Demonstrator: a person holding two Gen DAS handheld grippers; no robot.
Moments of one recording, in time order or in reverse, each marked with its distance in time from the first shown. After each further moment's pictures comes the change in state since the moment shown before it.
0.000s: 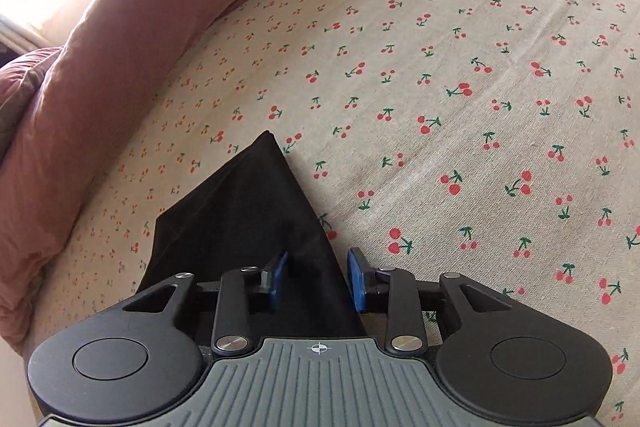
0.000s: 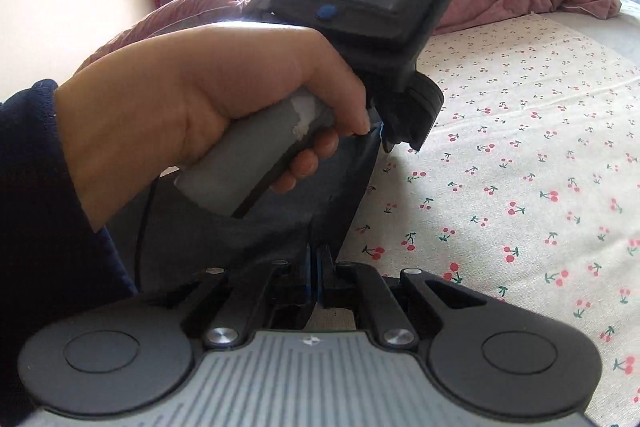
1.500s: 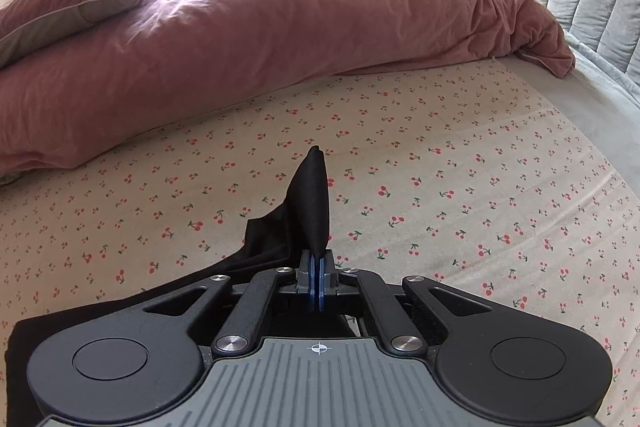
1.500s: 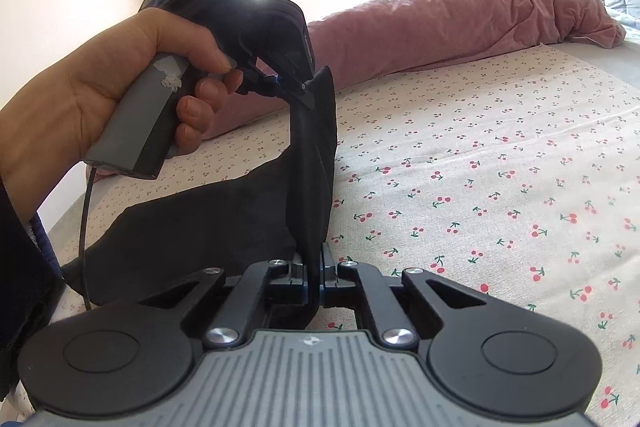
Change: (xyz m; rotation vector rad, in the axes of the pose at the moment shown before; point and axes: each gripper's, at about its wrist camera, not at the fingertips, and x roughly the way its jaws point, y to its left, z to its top) left arm -0.060 0.137 -0.037 -0.481 -0.220 -0.184; right arm -0.003 0.011 -0.008 0.001 -0.095 0.001
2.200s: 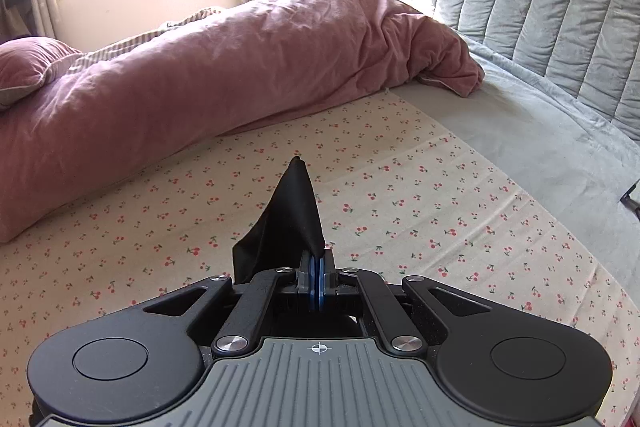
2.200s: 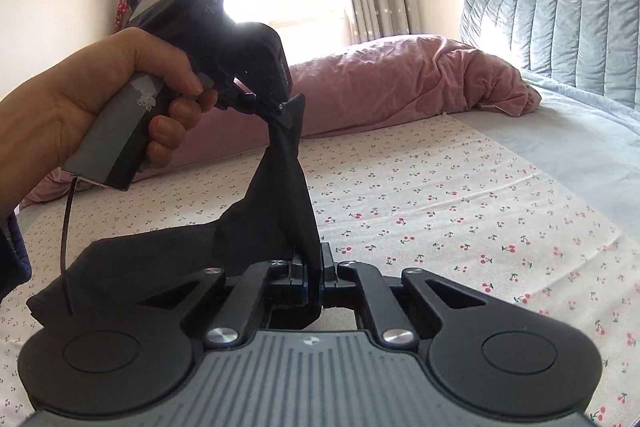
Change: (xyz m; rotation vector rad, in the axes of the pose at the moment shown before) left arm -0.037 -0.100 0.033 0.109 -0.097 -0.162; right arm -0.084 -0.044 0.024 -0.129 -0.177 -0.211
